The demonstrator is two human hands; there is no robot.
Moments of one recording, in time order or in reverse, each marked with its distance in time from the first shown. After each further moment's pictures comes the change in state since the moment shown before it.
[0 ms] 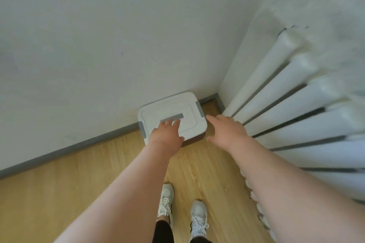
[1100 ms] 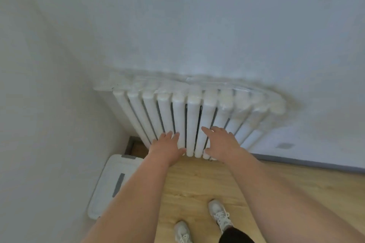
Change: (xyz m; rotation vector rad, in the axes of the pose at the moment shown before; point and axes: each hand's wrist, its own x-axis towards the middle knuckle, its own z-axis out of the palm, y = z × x) left_hand -0.166 0.171 -0.077 0.651 -0.089 0.926; right_hand -0.322 0.015 0.022 0.530 0.325 0.798
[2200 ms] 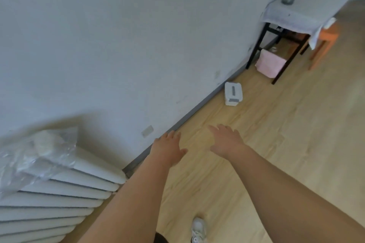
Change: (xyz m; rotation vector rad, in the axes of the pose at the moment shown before) left_hand -0.043 0.585 0.111 0.440 -0.049 0.819; right_hand -0.354 0.478 0.097 0.433 0.124 0.850
